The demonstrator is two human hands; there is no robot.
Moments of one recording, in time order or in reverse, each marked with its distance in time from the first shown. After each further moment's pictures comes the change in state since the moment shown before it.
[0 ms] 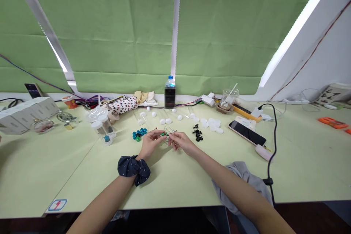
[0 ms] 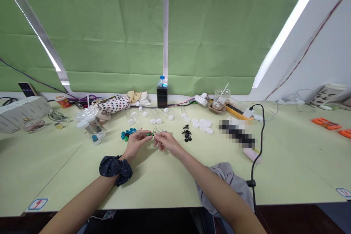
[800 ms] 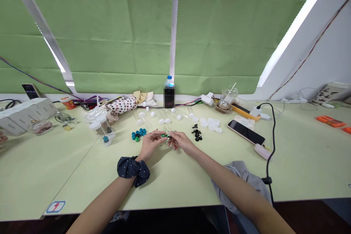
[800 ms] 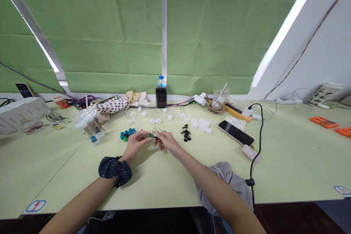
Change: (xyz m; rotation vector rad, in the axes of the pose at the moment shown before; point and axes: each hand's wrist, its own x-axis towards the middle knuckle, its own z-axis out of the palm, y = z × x) left_hand -0.001 -0.002 0.000 0.034 -0.044 -0.003; right_hand 0.003 0.002 0.000 0.015 0.055 0.030
